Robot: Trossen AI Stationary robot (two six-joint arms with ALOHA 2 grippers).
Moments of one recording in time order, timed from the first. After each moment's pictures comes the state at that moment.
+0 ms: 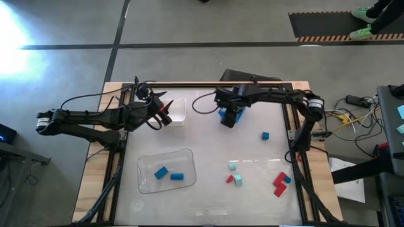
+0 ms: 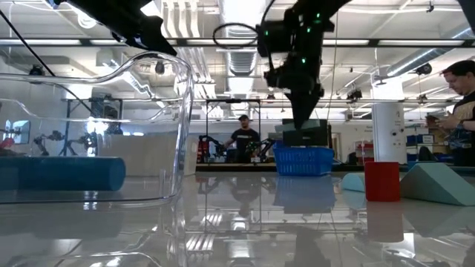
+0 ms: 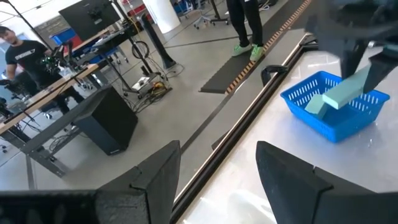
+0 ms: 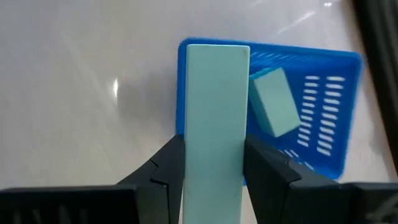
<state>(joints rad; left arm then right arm) 0.07 0.91 0.72 -0.09 -0.77 0.20 -0.32 1.81 1.47 -1.04 0.13 0.09</state>
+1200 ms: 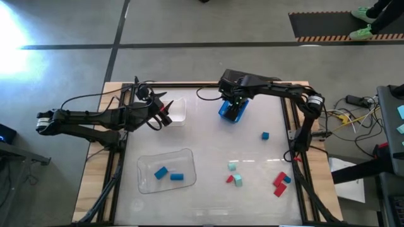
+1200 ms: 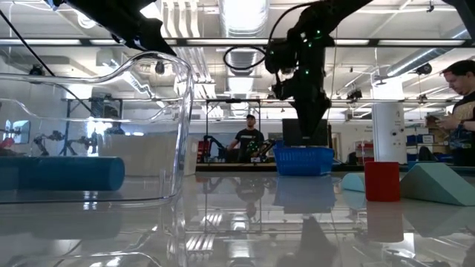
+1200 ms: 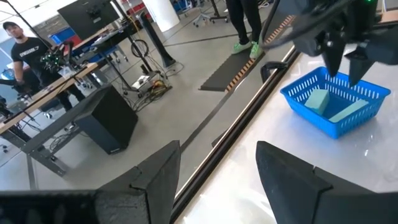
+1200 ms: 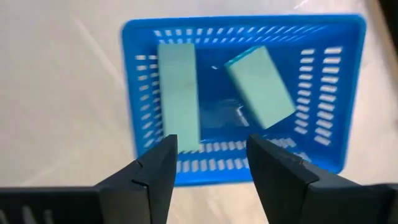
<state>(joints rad) 0.07 0.92 0.71 -0.09 -0.77 0.20 -0.46 1.82 1.46 -1.06 0.01 0.08</state>
